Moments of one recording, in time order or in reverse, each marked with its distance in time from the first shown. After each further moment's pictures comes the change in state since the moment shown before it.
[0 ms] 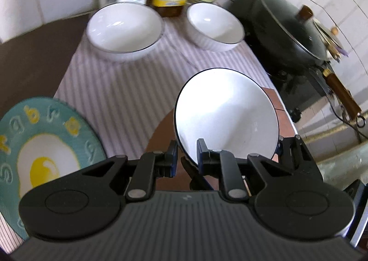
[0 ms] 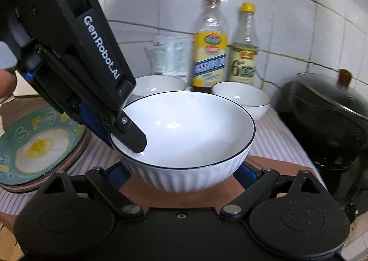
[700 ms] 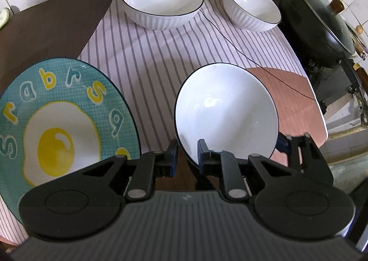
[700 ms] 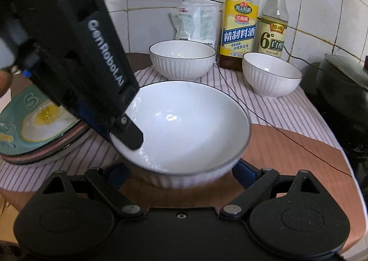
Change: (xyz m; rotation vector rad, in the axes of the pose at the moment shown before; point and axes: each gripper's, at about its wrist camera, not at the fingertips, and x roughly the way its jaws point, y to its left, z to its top) left arm 0.018 0.028 -0.020 -0.063 0.060 0.080; right arm 0.019 0.021 -0.017 -0.045 0.135 0.054
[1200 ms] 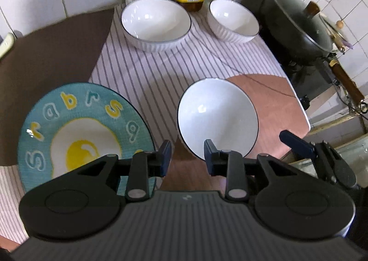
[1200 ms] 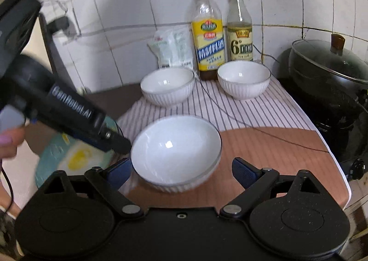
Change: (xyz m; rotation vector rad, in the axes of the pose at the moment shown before) left arm -0.055 0.010 0.002 0.091 -0.036 -0.042; right arm -0.072 -0.024 0.031 0.268 -0.021 0.039
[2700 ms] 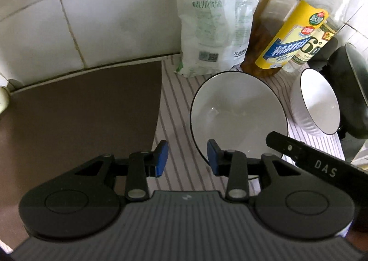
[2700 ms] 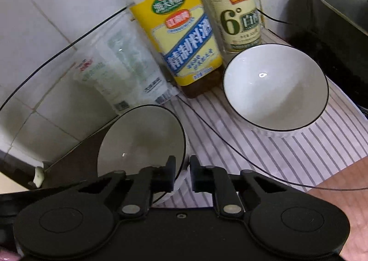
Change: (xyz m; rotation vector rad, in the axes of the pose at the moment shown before) left arm 0.095 0.092 0.146 -0.092 -0.042 0.091; right arm 0.193 -0.029 0.122 0.425 0.210 -0.069
